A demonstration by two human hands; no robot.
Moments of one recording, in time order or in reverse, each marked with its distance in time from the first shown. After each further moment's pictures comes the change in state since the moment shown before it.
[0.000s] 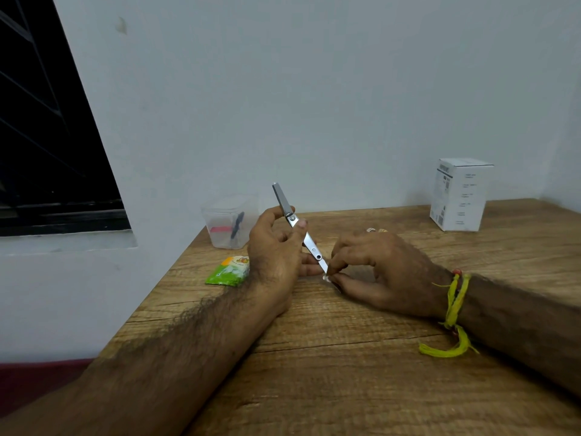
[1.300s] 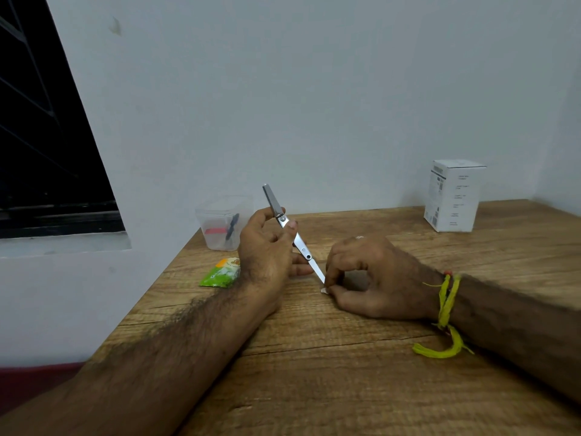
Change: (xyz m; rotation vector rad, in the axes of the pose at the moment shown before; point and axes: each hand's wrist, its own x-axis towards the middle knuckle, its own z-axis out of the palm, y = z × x) left_hand 0.003 0.001 -0.004 0.008 0.030 0.028; right_hand 0.001 -0.006 -0.002 0.132 -0.056 0.006
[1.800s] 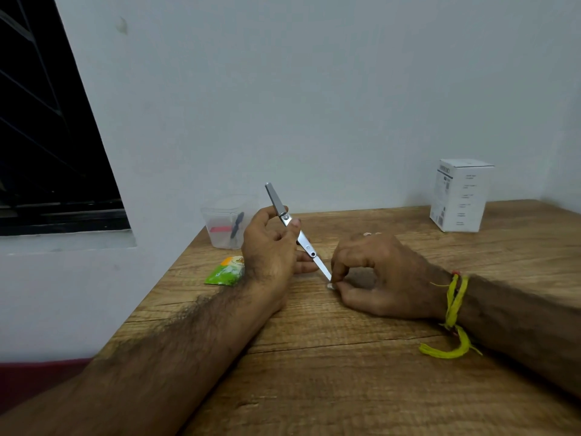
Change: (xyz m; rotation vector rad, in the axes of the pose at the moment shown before) left_hand 0.000 0.002 -0.001 0.010 0.018 -0.010; right_hand -0.001 0.000 0.001 -0.069 0.025 0.004
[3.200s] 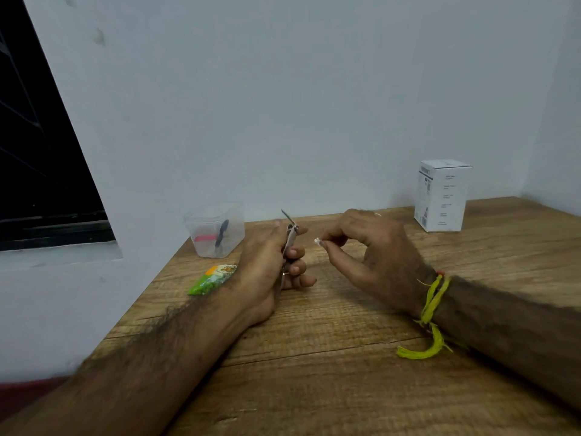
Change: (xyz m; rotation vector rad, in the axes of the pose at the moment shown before) left_hand -0.004 0.008 0.005 -0.143 -0.300 -0.315; right_hand 0.002 0.010 0.001 -0.108 0.453 0.050
